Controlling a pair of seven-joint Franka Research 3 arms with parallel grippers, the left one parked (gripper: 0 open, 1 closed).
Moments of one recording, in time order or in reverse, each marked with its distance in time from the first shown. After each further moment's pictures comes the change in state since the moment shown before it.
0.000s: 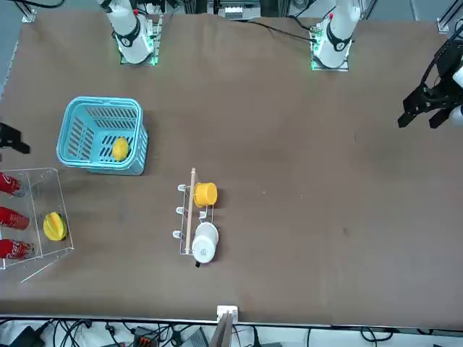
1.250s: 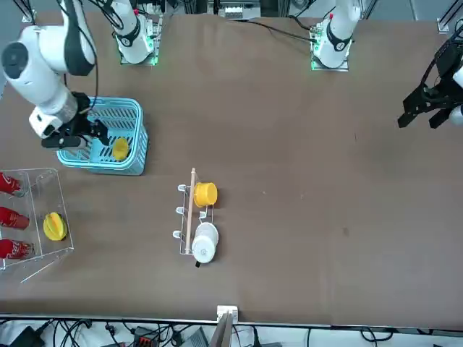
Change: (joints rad) arm 0.201 -0.268 0.007 -0.812 0.001 0.661 0.381
